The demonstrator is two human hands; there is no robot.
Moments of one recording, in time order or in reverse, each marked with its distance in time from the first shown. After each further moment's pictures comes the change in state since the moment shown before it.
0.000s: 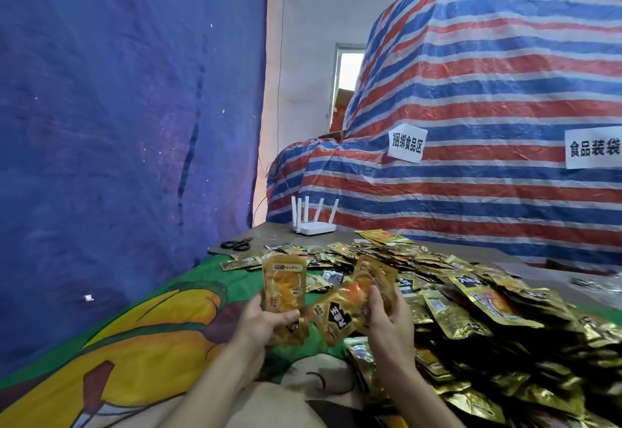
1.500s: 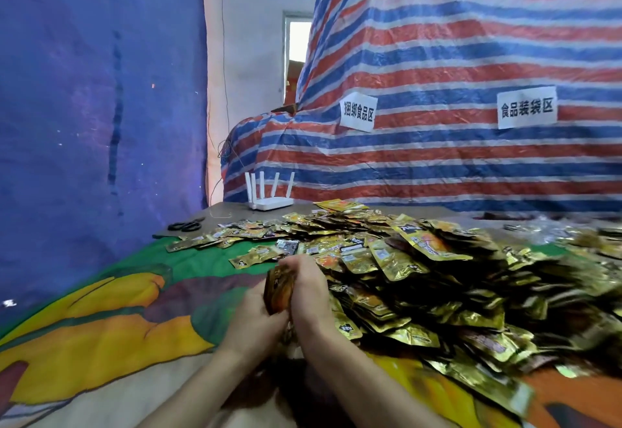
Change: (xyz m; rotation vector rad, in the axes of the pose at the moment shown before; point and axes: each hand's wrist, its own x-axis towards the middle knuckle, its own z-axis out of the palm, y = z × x) left_hand -0.044 -0.035 0.053 0.408 -0.228 0.451; right_hand -0.035 -0.018 0.024 0.100 -0.165 0.196
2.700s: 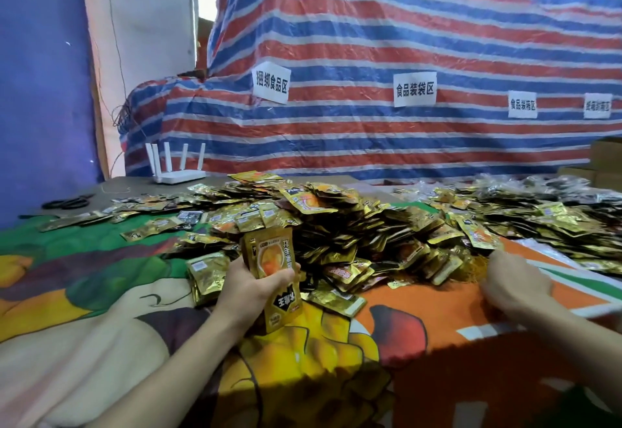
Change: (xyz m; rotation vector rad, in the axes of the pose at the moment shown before) left_hand -0.050 0.054 0.127 -0.317 -0.215 -0.120; right_hand -0.112 -0.101 -0.409 -1.762 0.715 0.361
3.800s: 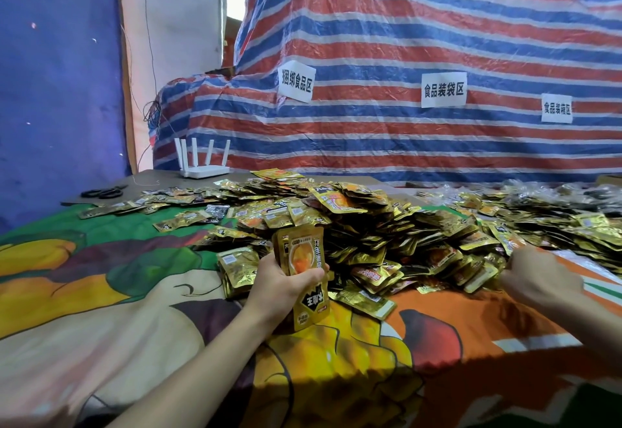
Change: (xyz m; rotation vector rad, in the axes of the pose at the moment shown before) left_hand -0.001 0.003 -0.002 -0.050 -0.011 -0.028; right_hand 0.009 -0.019 -0.008 0.104 0.007 -0.063
